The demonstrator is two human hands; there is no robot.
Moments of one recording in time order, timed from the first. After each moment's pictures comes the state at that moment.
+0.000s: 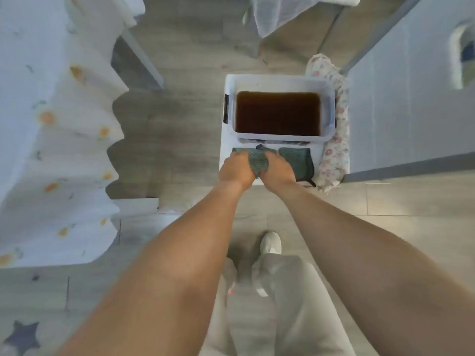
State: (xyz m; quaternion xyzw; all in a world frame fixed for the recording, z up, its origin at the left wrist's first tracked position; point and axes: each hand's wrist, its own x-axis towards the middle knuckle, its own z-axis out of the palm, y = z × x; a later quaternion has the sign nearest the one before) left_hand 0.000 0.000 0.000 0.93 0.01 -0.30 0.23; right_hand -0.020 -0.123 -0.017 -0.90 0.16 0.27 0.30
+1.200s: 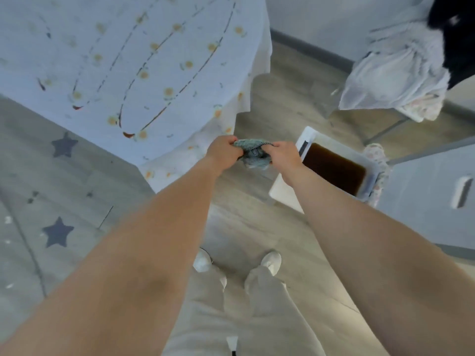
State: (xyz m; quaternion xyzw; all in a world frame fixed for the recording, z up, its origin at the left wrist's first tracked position) left_hand -0.041 0.229 0.264 0.81 0.28 -0.16 0.50; right_hand 0.004 0.063 0.267 -0.79 0.11 0.31 0.52
